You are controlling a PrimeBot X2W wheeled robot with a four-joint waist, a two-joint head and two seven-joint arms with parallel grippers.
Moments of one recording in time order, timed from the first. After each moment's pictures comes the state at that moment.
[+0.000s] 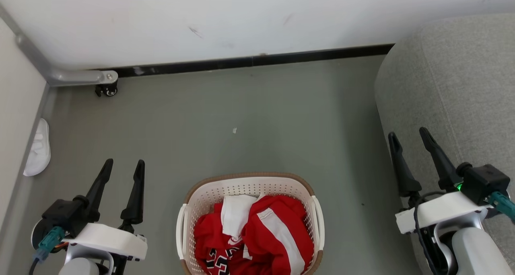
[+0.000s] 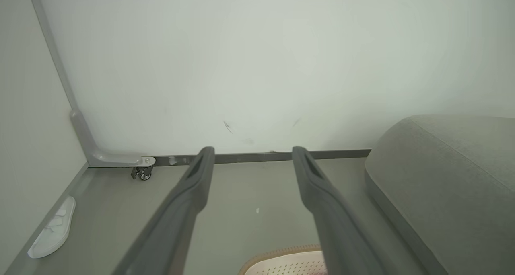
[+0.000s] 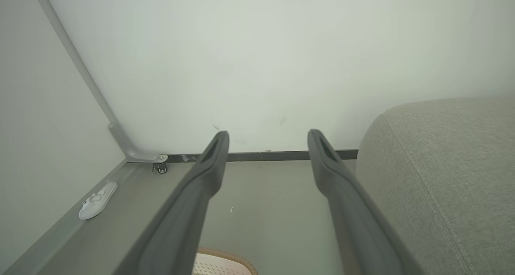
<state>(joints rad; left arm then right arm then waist) -0.17 0.10 -0.05 0.22 -0.36 -0.12 -0.25 -0.14 -0.04 -0.01 0.07 0.12 0.13 -0.25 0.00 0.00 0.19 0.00</state>
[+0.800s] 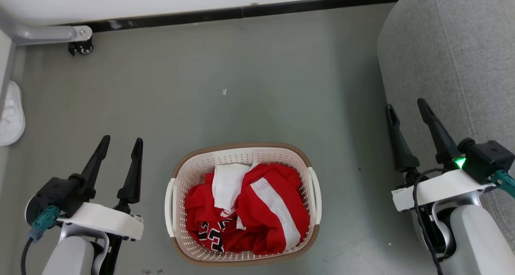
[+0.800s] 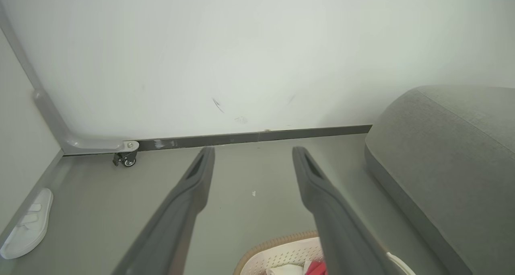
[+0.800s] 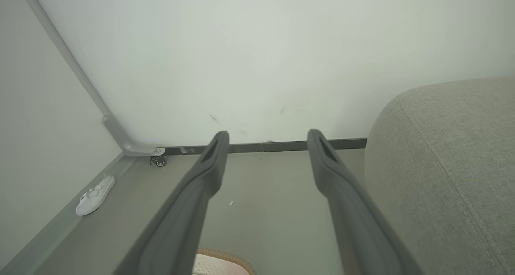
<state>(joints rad) -0.25 0.14 -0.07 0.23 -0.36 -0.13 -0.25 -0.23 -0.04 0.02 0.05 0.14 0.13 -0.25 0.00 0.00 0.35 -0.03</state>
